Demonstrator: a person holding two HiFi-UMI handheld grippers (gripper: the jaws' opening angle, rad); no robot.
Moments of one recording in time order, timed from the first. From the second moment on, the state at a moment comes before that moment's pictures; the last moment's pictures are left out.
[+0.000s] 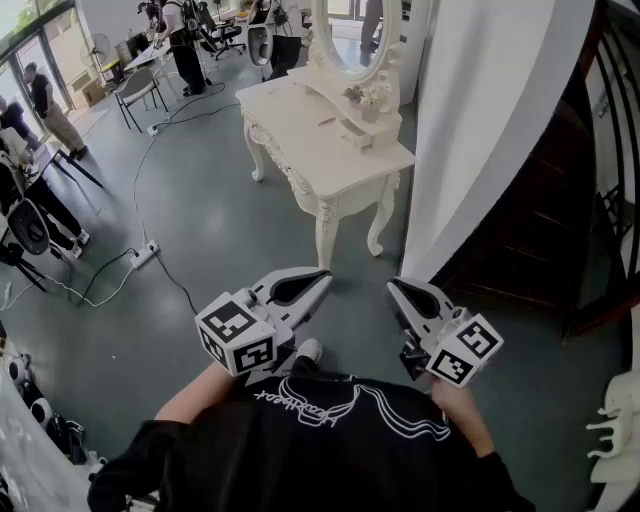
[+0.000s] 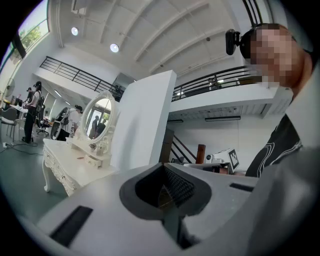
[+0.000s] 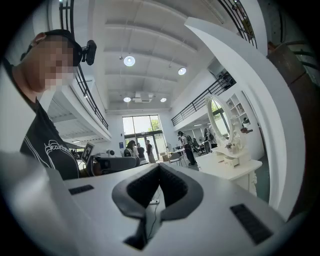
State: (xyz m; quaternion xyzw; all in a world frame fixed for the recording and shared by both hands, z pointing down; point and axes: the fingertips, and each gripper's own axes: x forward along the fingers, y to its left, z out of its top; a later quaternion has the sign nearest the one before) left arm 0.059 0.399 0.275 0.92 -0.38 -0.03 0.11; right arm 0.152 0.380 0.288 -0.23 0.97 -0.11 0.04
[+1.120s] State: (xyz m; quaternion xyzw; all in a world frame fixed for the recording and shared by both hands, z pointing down) left arm 0.045 0.351 0.292 0.91 -0.40 -0.02 0.10; right arm 0.142 0.339 0.308 -0.22 0.97 -0.13 0.02
